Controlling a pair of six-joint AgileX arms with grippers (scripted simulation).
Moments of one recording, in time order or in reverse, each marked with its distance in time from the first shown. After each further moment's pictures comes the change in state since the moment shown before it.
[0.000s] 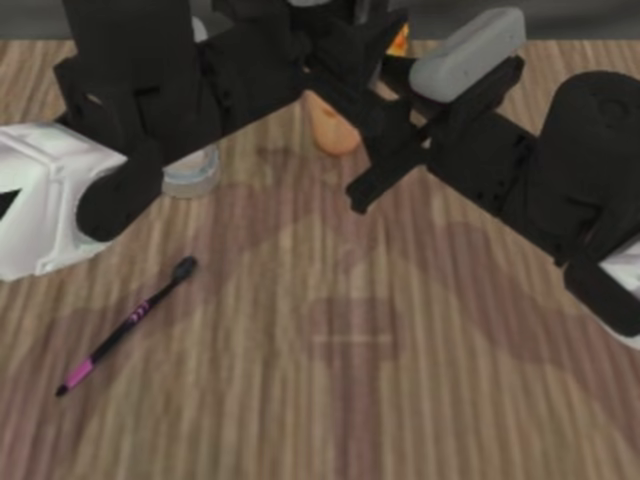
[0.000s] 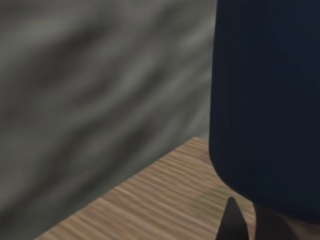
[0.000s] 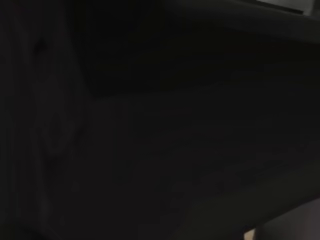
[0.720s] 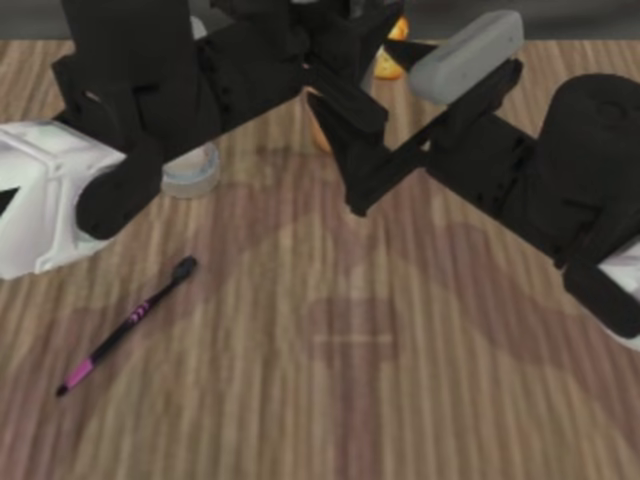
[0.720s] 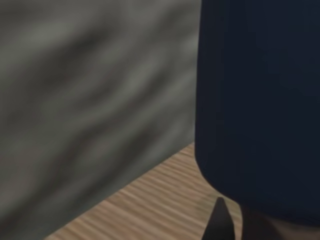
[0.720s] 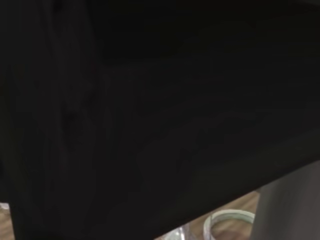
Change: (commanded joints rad) left arm 0.000 0.000 0.000 0.000 0.000 0.000; right arm 0.000 0.000 0.000 0.000 0.000 0.000
